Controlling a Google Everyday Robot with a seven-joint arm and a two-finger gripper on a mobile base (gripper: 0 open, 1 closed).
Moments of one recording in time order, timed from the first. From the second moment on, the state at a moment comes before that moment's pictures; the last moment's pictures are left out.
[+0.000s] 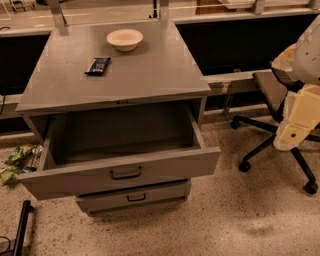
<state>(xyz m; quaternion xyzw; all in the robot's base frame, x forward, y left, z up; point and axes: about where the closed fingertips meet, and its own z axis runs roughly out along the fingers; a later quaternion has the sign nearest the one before) 0.438 -0.216 0.977 -0.60 0.78 -0.04 0.16</state>
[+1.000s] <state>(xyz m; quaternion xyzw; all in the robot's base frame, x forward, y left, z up) 0.476 -0.147 0.889 -0.66 0.71 0.07 0.25</state>
